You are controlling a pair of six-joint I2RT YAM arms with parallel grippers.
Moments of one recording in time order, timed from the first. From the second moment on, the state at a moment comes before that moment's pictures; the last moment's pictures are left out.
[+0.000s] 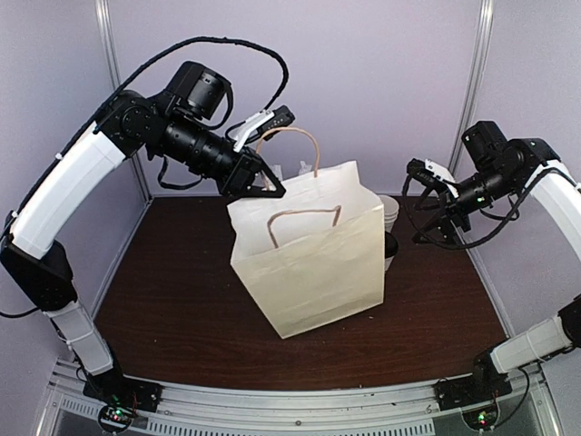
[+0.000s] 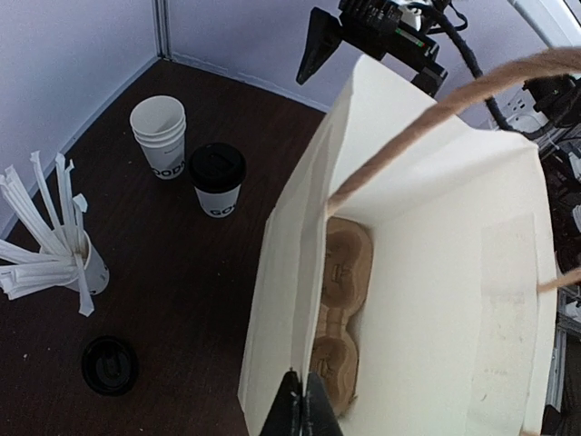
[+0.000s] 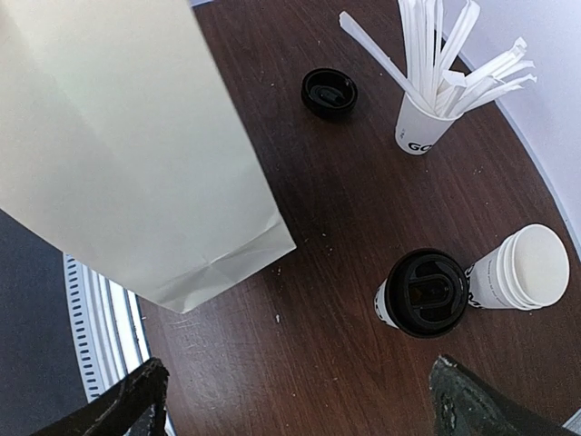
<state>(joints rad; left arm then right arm) -0.91 1.71 2.19 -1.17 0.39 0.06 0.27 1.31 1.57 -1.29 -0.63 -0.79</state>
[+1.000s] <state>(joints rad) -0.79 1.79 2.15 -1.18 0.56 -0.13 0.27 1.32 1.57 -1.31 -0.65 -0.79</state>
